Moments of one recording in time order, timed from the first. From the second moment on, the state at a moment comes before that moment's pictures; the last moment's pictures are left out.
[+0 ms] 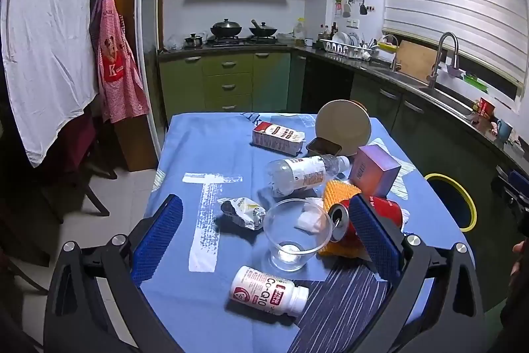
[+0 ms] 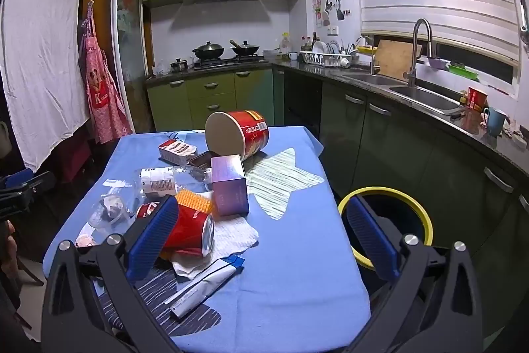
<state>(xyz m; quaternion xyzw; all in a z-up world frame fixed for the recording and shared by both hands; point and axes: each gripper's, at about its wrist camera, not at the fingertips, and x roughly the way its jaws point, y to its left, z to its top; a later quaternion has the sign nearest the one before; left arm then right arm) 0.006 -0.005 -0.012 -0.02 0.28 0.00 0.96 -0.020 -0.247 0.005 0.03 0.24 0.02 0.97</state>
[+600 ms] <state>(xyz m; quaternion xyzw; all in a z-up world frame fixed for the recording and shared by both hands) 0.006 -0.002 -0.014 -0.02 0.28 0.00 0.96 -0.019 -0.248 0.005 0.03 0.25 0.02 0.97</state>
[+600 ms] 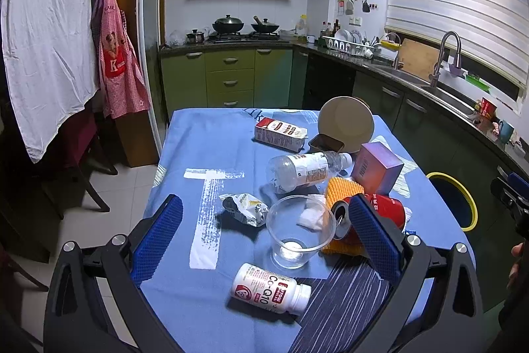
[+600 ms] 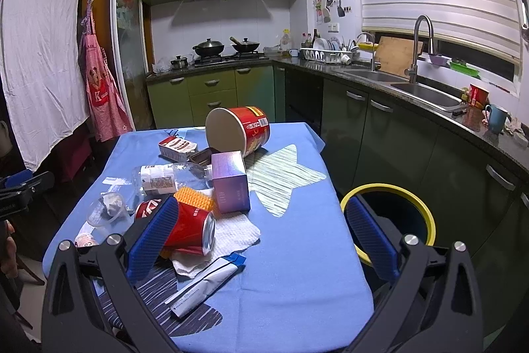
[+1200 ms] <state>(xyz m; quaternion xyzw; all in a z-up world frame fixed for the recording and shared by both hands) 0.009 -0.005 -0.020 -0.02 0.29 0.00 0.96 -0.017 -0.251 0.001 0.03 0.25 0.02 0.97</state>
